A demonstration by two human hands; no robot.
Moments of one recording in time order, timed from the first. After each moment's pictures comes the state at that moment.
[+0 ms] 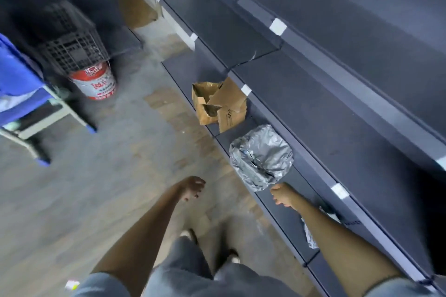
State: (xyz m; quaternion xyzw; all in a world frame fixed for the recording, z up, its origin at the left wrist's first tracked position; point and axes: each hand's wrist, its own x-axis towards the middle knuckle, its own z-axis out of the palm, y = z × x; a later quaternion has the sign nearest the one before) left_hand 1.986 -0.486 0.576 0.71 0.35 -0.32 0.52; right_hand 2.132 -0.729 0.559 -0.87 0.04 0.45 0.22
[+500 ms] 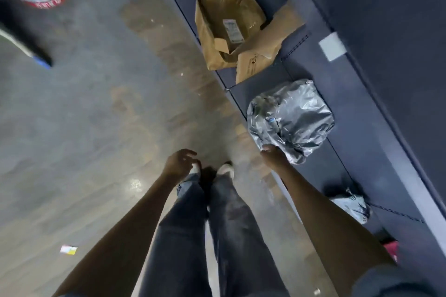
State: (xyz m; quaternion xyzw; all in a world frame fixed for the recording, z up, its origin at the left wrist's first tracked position) left_hand 2.081 -0.321 0.349 0.65 0.49 -0.21 0.55; right_hand 2.250 -0.519 0.326 -0.88 0.01 0.45 0.12
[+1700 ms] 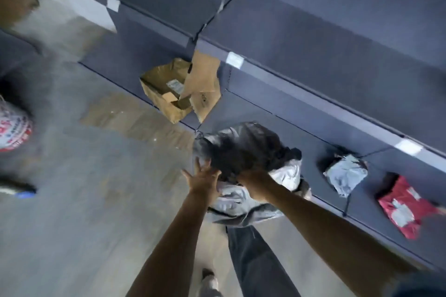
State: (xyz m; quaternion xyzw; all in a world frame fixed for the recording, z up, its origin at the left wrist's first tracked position) left_hand 2.112 -0.375 0.428 0.93 0.01 -0.34 0.10; right_hand 2.144 -0.539 0.405 -0.88 -0.36 0.29 -0.10
